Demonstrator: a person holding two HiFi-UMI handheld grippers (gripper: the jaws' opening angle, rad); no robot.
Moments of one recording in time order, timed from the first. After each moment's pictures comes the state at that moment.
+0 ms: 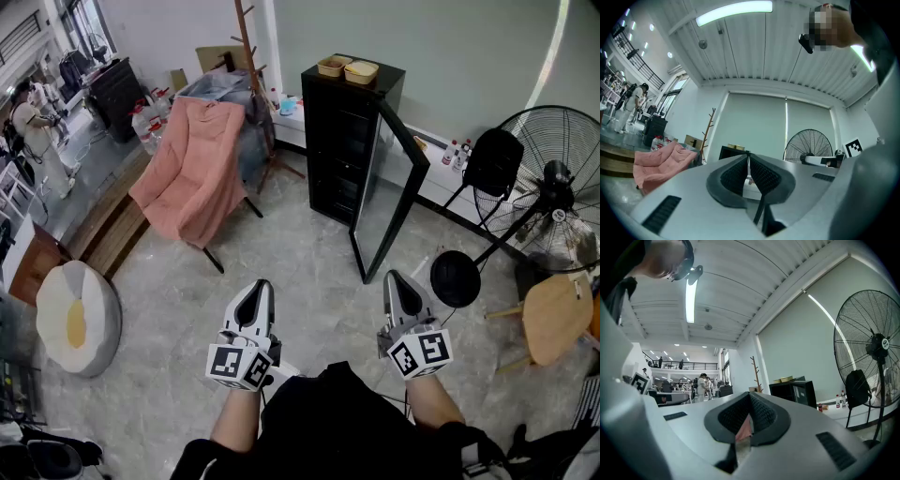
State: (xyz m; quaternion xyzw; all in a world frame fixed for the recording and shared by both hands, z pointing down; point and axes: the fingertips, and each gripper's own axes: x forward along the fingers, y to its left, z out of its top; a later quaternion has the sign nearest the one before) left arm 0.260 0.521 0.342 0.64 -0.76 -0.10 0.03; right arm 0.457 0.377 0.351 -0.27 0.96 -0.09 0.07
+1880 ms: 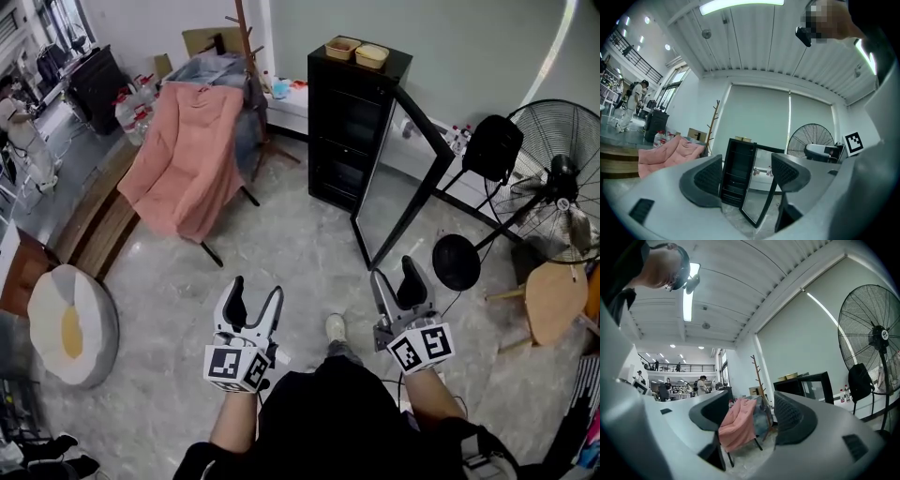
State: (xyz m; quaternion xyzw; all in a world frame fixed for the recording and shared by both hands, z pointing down) left arm 0.160 0.546 0.371 0.64 -0.76 -0.07 0.07; right arm 0.359 0.403 0.355 -0.28 0.95 -0.11 0.08
